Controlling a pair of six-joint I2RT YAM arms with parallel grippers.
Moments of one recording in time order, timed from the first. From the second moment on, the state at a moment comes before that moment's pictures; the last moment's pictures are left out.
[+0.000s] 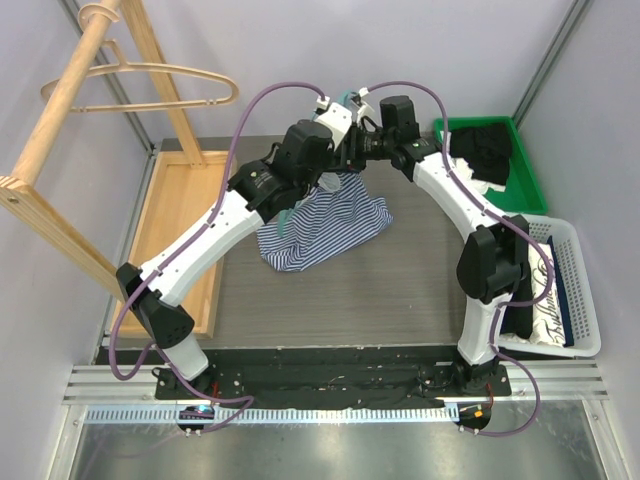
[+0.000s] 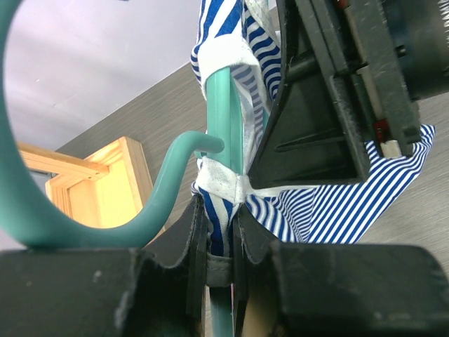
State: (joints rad) left arm -0.81 1.68 1.90 -0.69 -0.55 0.13; right arm 0.38 1.92 1.81 -0.36 -0.81 0.60
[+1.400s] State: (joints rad) left arm -0.81 1.68 1.90 -0.69 -0.43 0.14; right arm 0.35 1.95 1.73 -0.09 -0.87 0.78
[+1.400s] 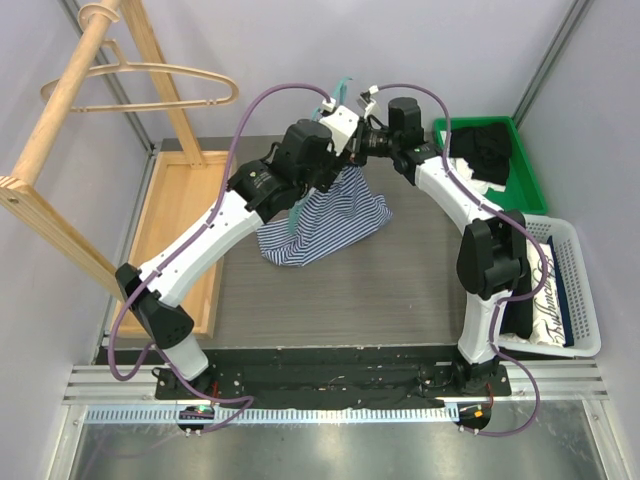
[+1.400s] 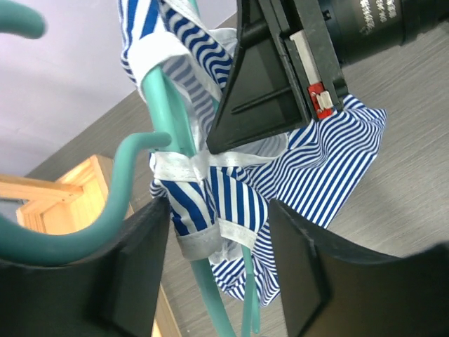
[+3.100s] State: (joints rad) left arm -0.69 1.54 2.00 -1.01 0.24 0.53; right arm 0.28 1.92 1.60 0.16 -0.97 1.00
